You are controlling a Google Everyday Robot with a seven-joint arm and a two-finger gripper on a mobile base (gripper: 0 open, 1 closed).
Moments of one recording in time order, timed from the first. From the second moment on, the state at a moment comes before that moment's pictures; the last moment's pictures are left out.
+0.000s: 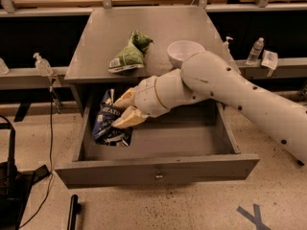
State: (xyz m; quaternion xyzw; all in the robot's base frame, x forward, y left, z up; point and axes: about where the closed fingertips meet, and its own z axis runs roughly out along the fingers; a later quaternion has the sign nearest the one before) arm 0.541 0.081 0.820 -0.69 0.55 0.19 0.43
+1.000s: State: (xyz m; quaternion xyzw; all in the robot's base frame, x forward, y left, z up) arm 0.554 0.032 0.789 -0.62 0.64 0.20 0.42
